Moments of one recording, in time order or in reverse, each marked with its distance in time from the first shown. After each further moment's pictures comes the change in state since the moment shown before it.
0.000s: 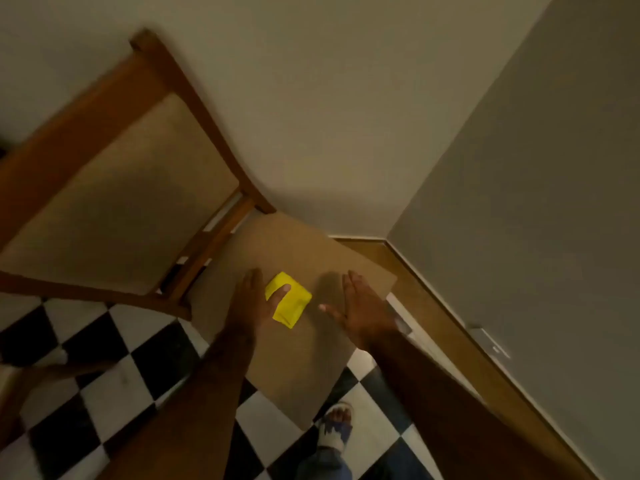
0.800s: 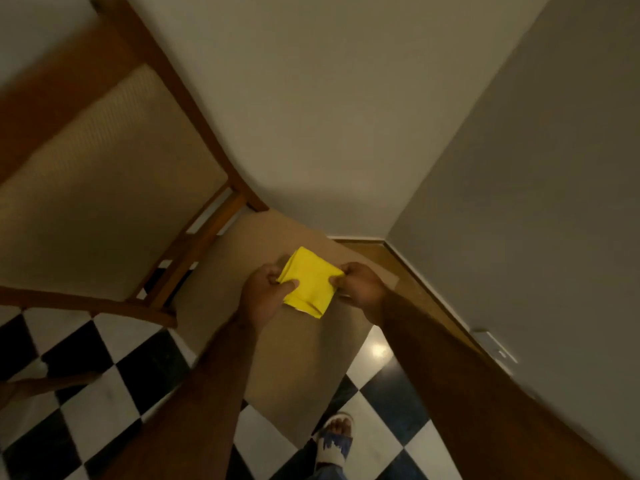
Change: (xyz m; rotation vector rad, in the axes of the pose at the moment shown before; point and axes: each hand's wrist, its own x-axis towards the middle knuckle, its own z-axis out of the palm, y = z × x) left_hand 0.015 0.041 0.001 -0.587 -0.088 -0.134; right_hand 0.072 0.010 -0.005 0.980 -0.040 0.306
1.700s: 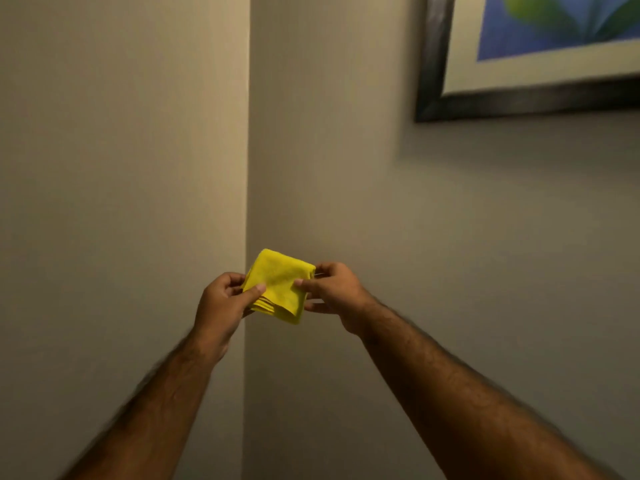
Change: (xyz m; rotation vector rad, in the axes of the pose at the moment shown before) left_hand -0.440 0.633 -0.034 -0.585 -0.274 1.037; right_hand -0.626 -0.431 -0.280 0.067 0.424 -0.965
